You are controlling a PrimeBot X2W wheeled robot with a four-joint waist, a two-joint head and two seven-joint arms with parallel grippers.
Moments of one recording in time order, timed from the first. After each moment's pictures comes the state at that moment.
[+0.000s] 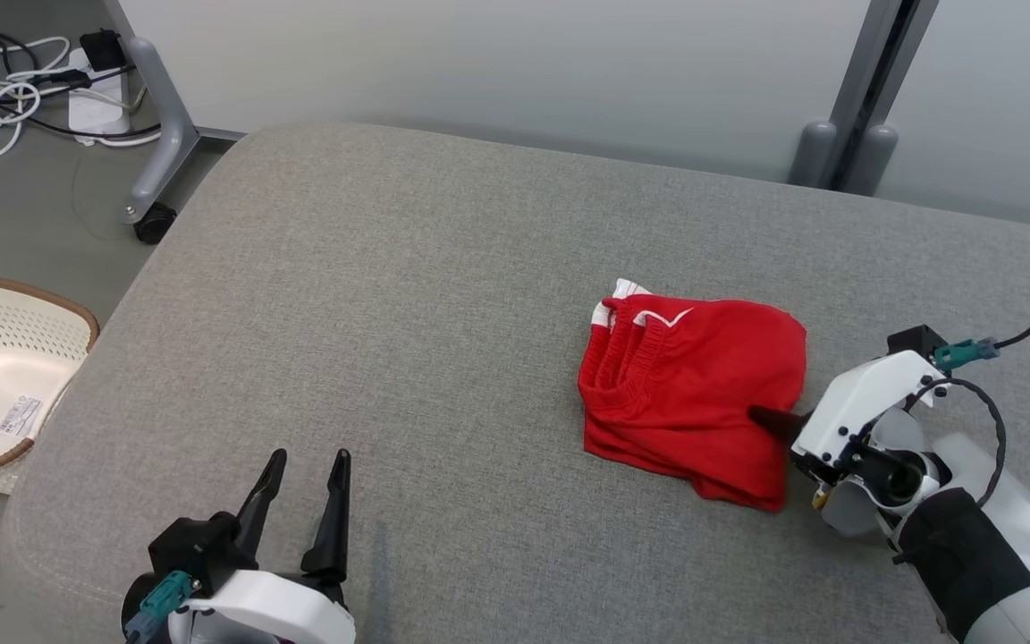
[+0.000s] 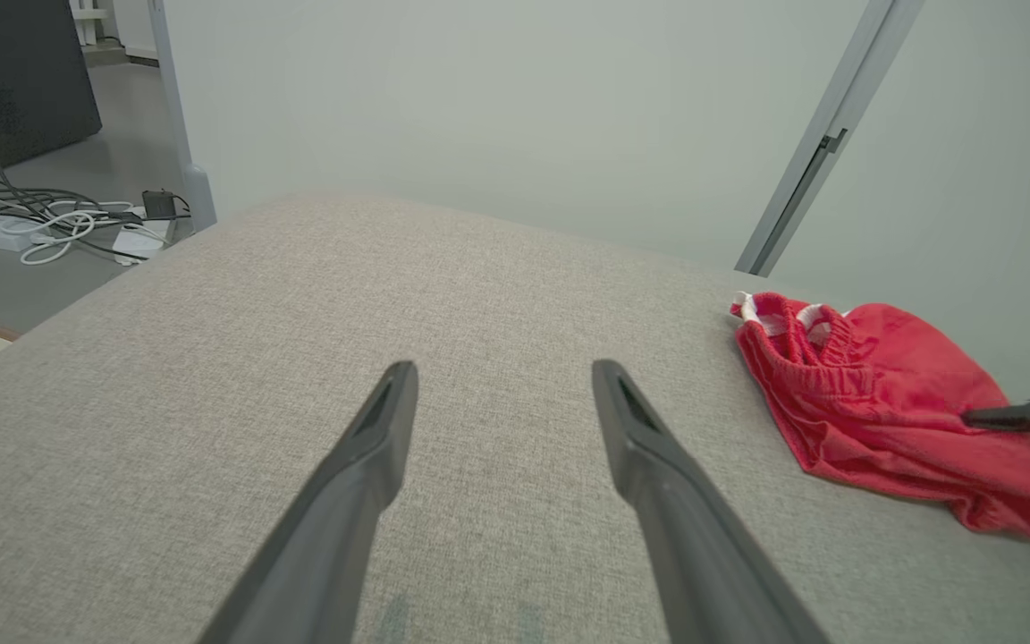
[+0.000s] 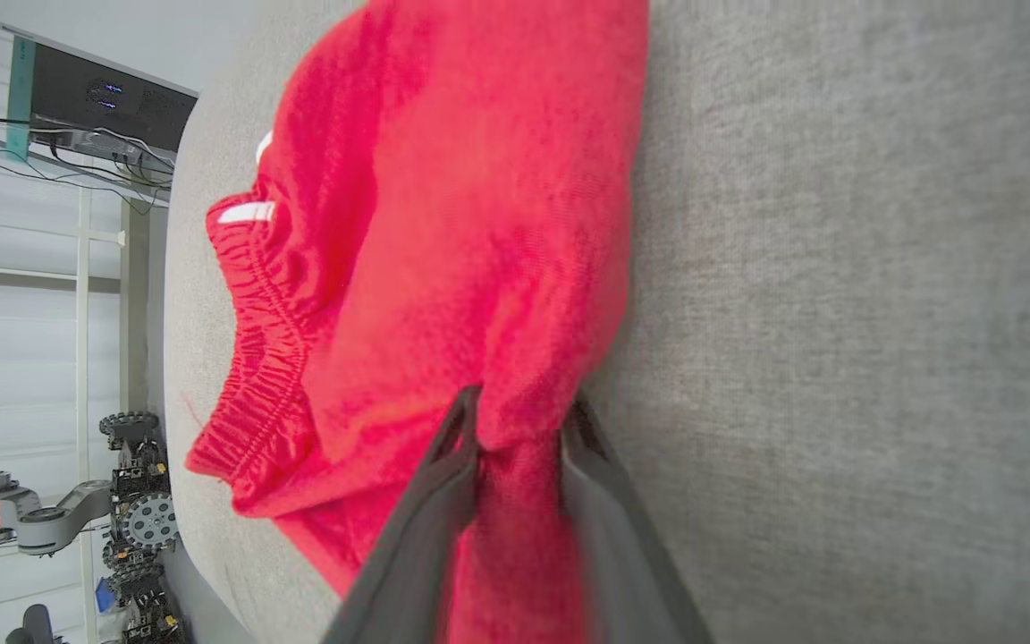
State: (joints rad) left arm -0.09 0.06 -0.14 0.39 -0.33 -0.10 -0.26; right arm -0.77 -0.16 0.56 1.17 1.29 0.13 0.38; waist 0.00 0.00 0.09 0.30
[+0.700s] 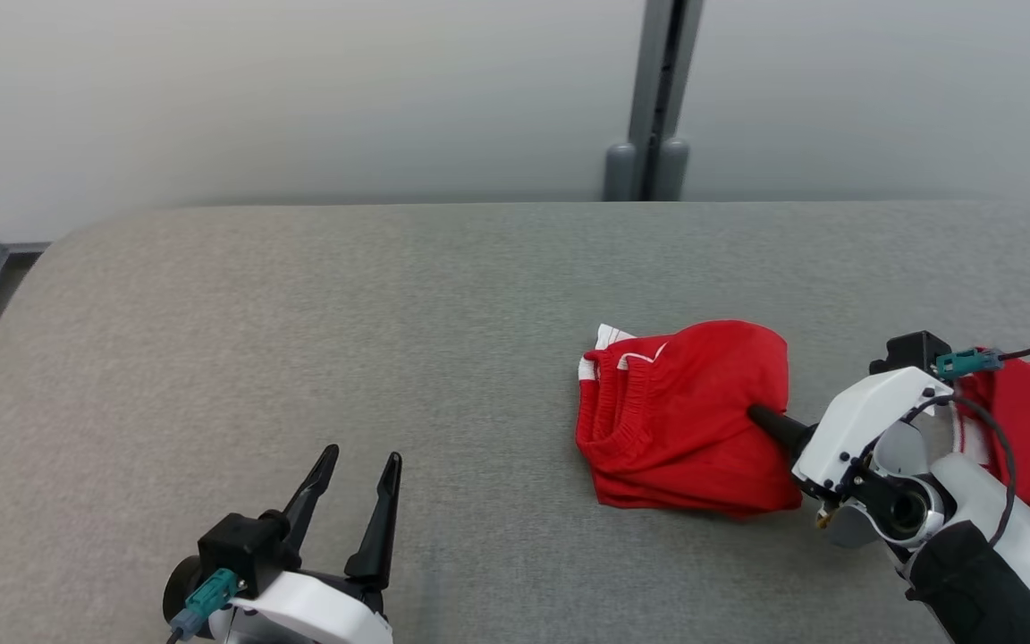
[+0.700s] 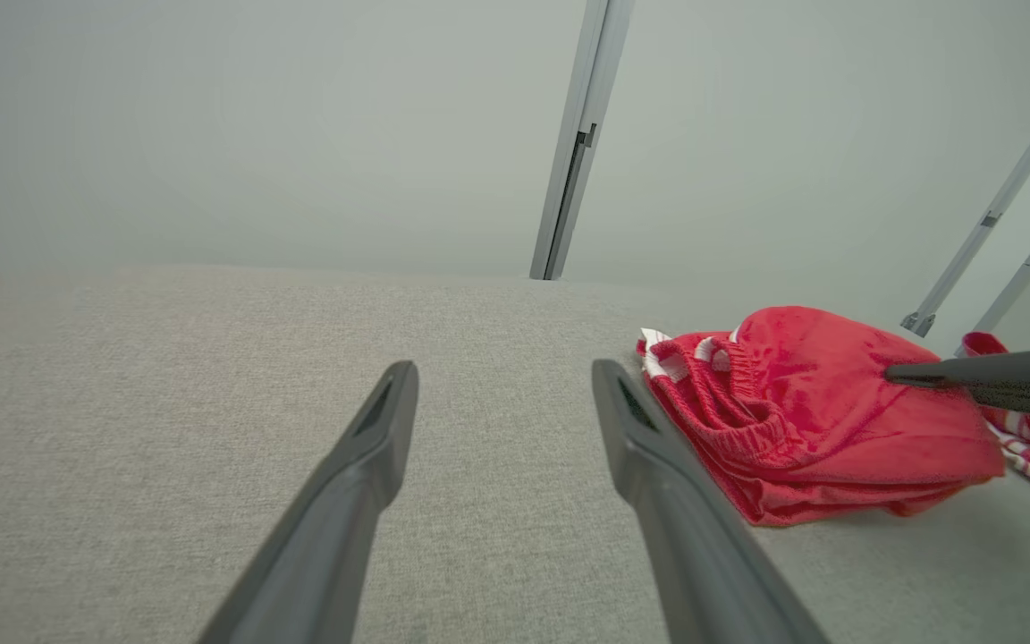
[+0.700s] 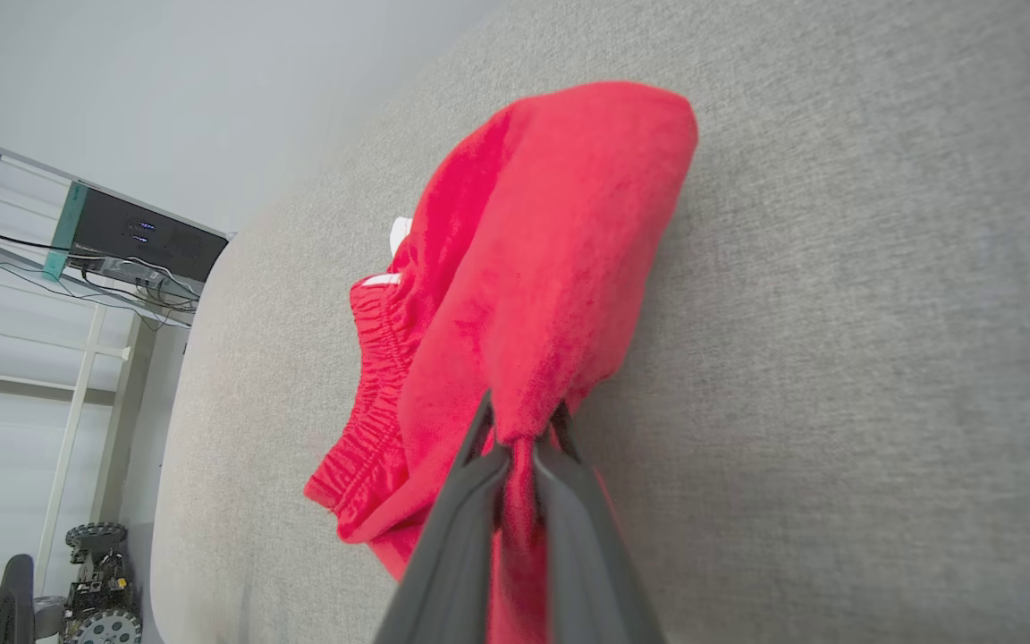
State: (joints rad) left arm -0.09 0.06 -0.22 0.37 -0.31 -0.11 -0.26; right arm -0.66 -0.23 0.63 0.93 1.29 0.13 0.28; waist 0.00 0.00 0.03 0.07
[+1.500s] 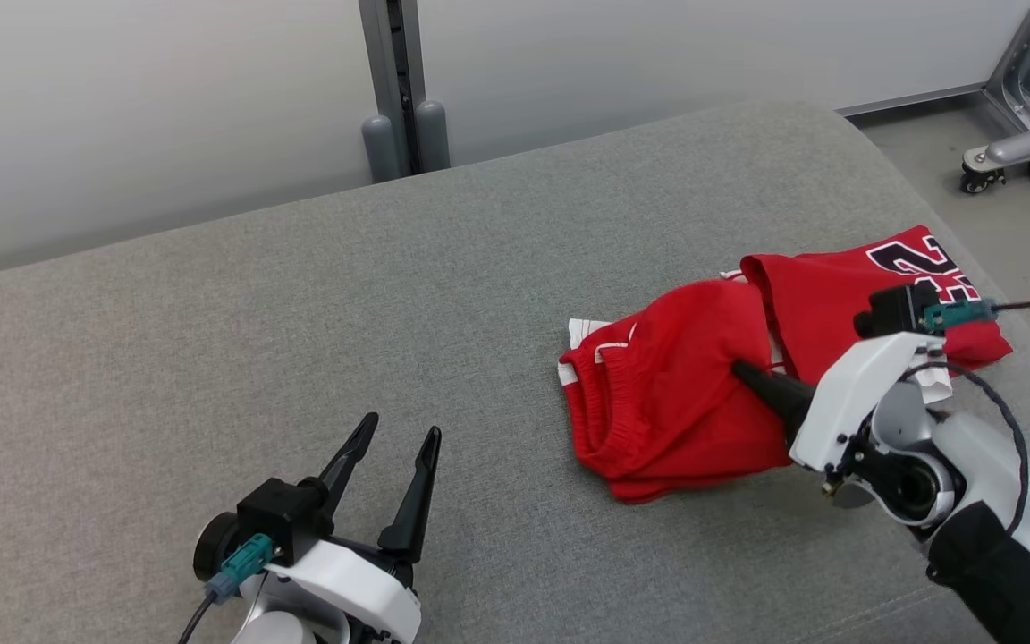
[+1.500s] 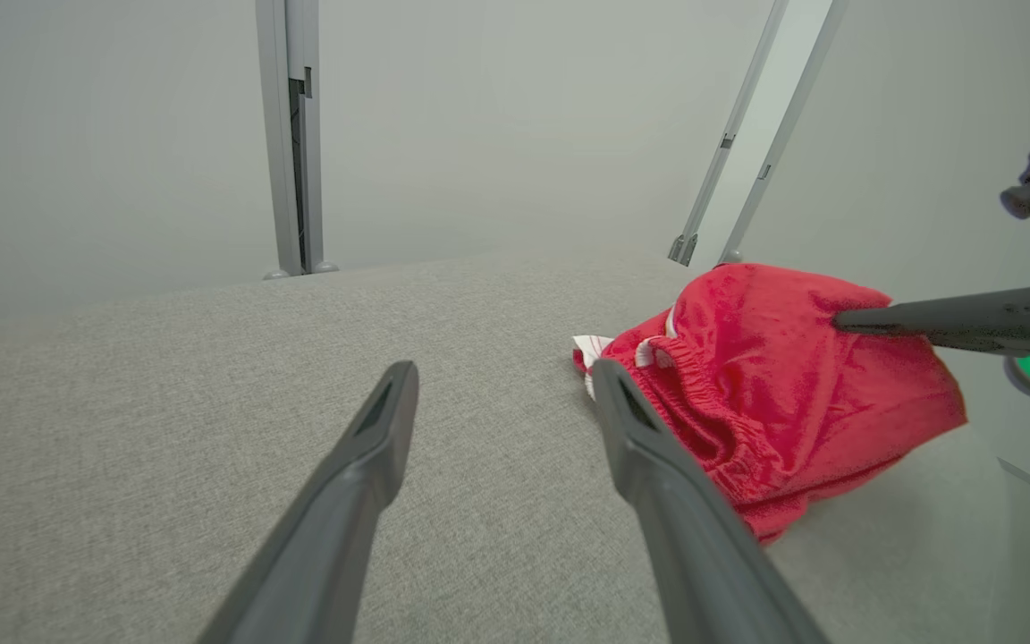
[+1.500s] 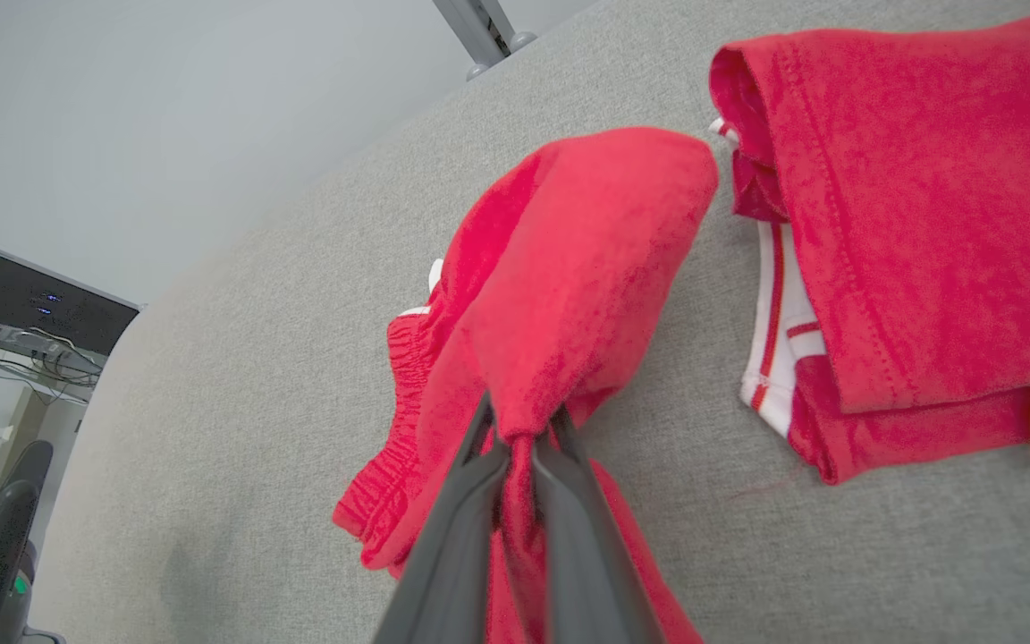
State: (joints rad) left arm -0.16 0.06 -0.31 0.37 -0.31 -0.11 -0.26; right arm -0.65 -0.33 0.74 0.68 1.24 0.13 0.24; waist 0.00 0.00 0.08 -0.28
